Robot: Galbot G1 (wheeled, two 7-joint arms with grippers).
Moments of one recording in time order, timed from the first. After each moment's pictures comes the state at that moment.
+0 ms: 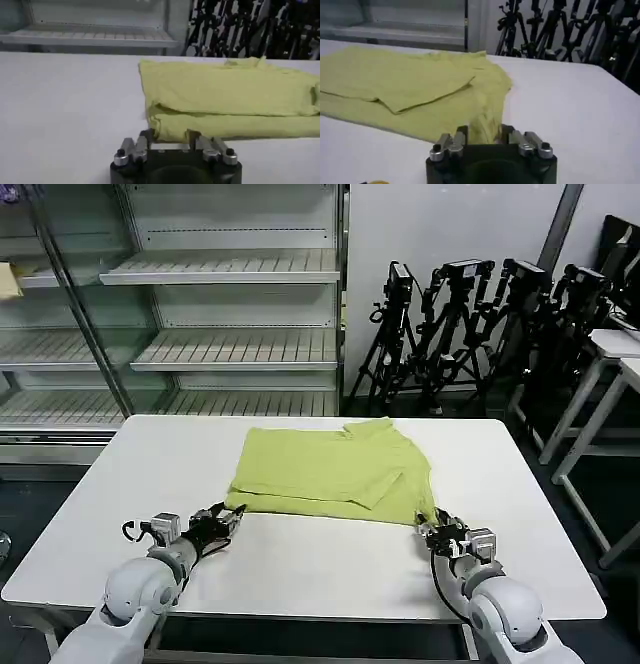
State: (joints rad) left arm 1.08 -1.02 -0.35 -1.81 -0.66 0.57 -0.06; right arm -1.18 1.08 0.36 1.92 0.47 -0.57 0.16
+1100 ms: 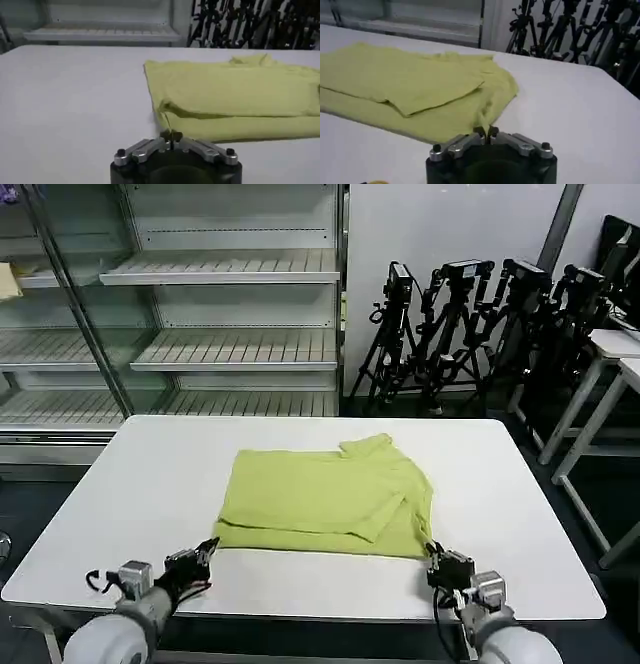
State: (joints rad) left arm 1.50 -1.03 -0.58 -2.12 -0.60 0.58 -0.07; right arm -1.52 1.07 0.43 2.20 0.35 -0.52 0.14
